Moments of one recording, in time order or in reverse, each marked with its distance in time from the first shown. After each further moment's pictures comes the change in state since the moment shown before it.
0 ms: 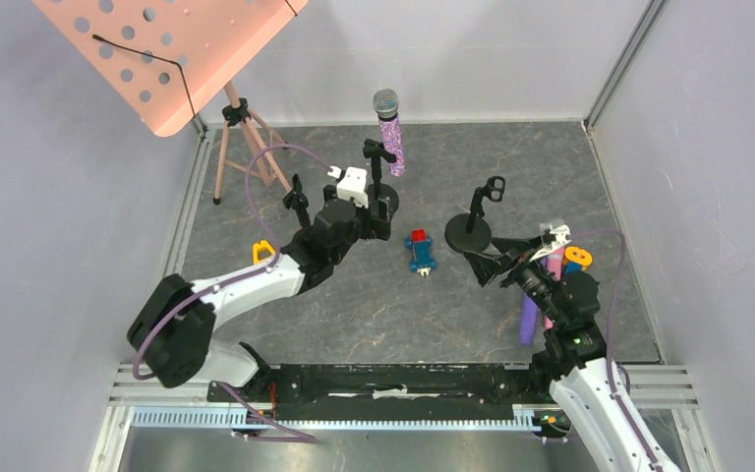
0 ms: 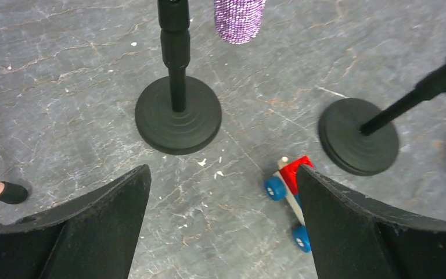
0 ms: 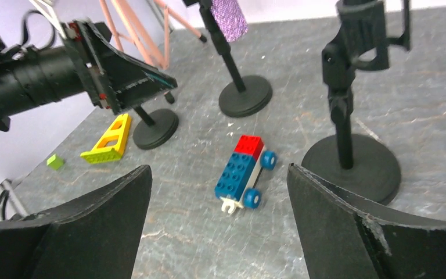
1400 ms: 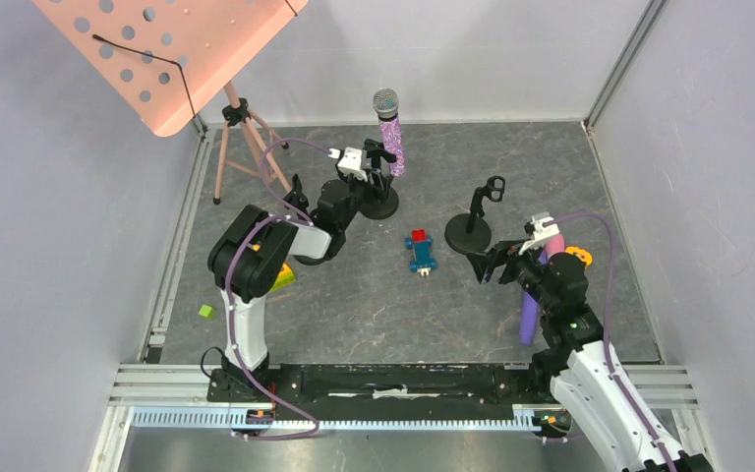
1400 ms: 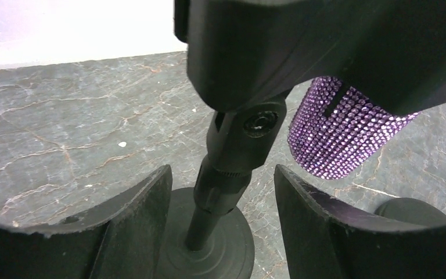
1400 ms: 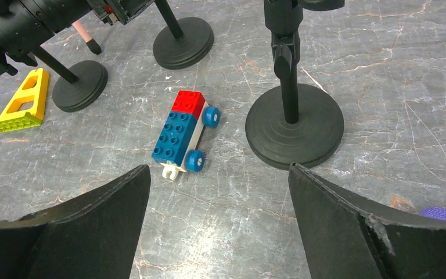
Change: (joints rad) left arm 0.228 0.617 0.166 0.733 0.281 0.043; right arm 0.000 0.133 0.063 -0.150 0.110 -0.193
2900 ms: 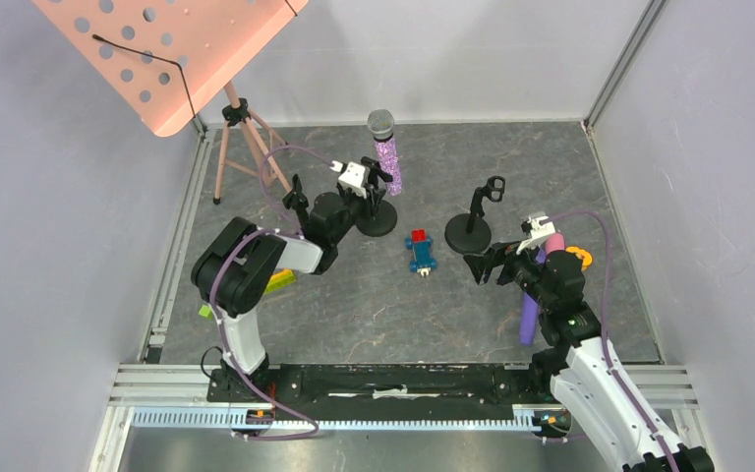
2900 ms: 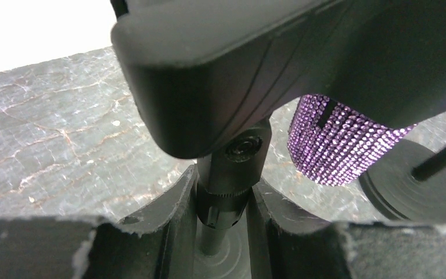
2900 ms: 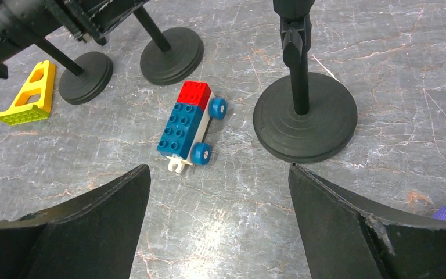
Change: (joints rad) left arm -0.019 -0.114 -0.137 -0.019 0.091 0.112; right arm 0.000 0.038 0.001 0.002 -0.027 0.018
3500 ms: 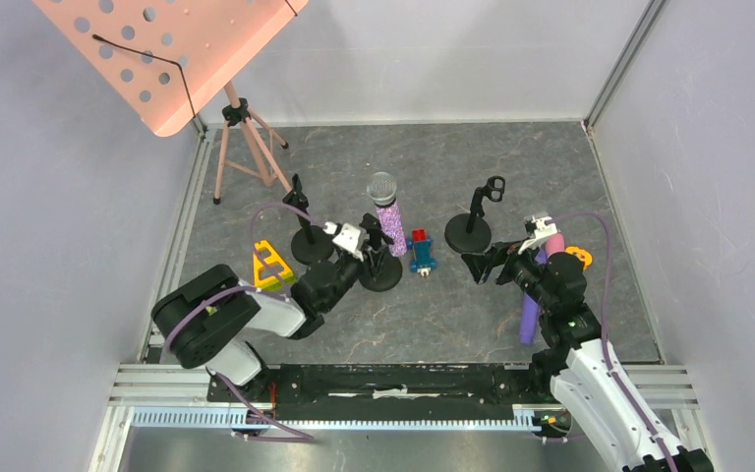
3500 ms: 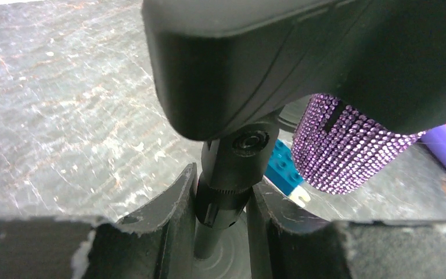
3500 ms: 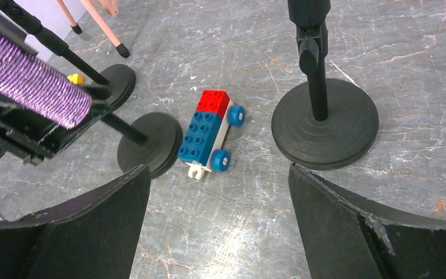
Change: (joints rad) left arm -0.296 -0.317 -0.457 0.159 -0.227 -0.075; right arm 0.000 -0.014 -0.010 0.036 -0.030 0.070
